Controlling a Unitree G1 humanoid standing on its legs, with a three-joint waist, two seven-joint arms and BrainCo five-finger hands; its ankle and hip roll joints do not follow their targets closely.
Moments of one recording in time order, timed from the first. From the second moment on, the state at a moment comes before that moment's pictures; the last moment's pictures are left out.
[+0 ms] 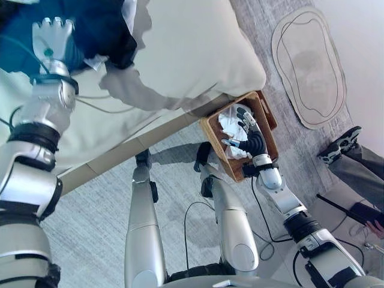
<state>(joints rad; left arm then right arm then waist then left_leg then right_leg) -1.05 0.90 -0.54 0.89 0.57 -0.03 0.51 -0.36 -0.36 0.37 0.36 0.21 -0.35 -0.25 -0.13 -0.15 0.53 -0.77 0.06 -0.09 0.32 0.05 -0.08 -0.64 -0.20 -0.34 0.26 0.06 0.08</state>
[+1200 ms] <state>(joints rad) -0.49 0.60 -0.27 -0.03 0.16 -0.23 0.17 -0.26 -0.40 0.21 0.41 0.01 -0.23 -0.18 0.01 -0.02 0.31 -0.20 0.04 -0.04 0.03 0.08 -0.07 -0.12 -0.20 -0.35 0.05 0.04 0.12</state>
